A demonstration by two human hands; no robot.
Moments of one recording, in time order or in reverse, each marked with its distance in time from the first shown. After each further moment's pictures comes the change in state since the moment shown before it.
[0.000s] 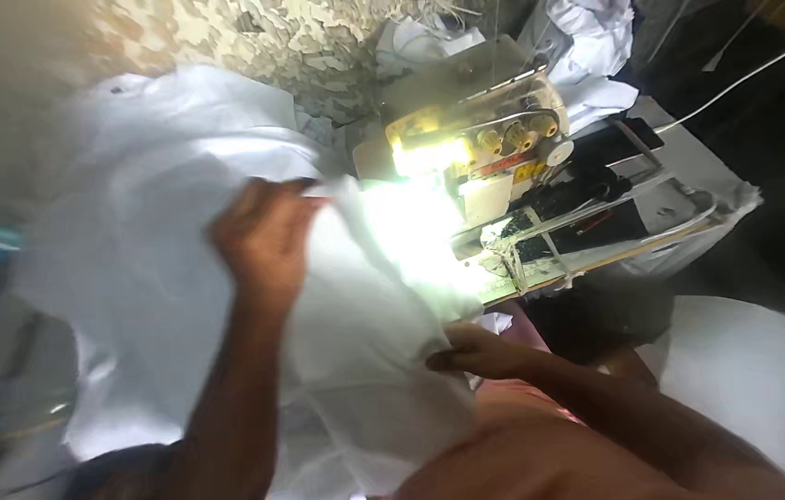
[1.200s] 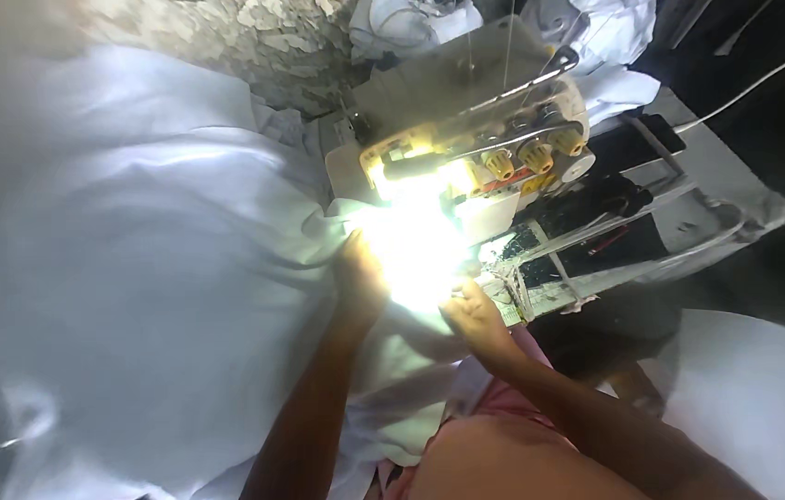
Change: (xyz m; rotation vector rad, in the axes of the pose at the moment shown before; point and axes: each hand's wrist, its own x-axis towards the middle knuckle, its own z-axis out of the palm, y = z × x) left_hand -0.047 -0.010 0.146 -0.226 -0.220 -0.300; right_hand 0.043 0.019 -0.034 0.038 0.785 0.186
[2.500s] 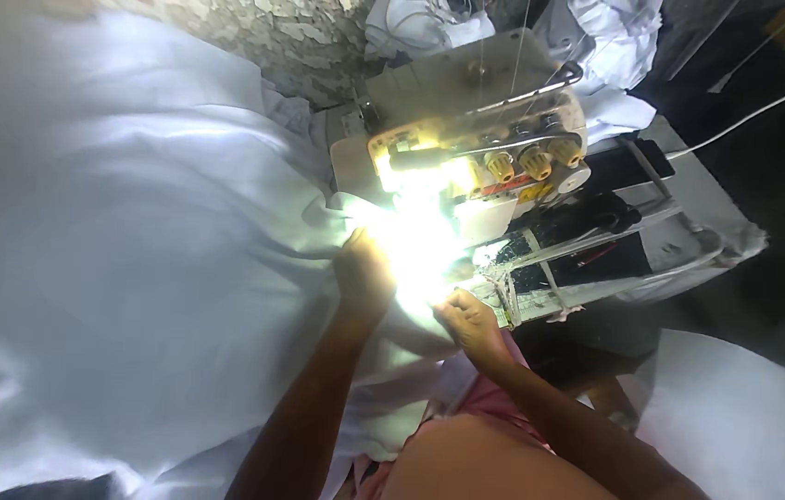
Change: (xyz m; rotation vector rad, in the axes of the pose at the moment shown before) left_hand -0.003 0.027 0.006 0.143 0.057 -0.093; right_hand -0.003 0.019 -0.011 -0.036 0.034 -0.064
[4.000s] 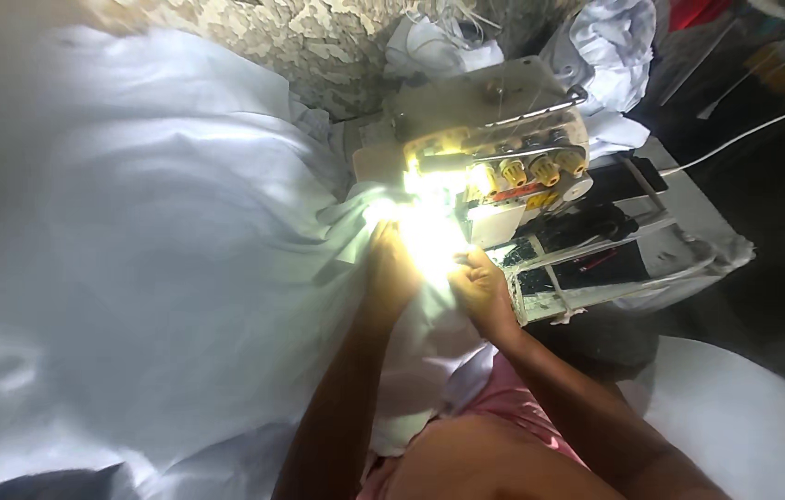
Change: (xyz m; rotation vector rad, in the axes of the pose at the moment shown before) left_hand 0.006 0.010 0.000 0.052 -0.174 -0.123; right_hand 0.022 -0.044 0.006 -0.258 0.068 -0.288
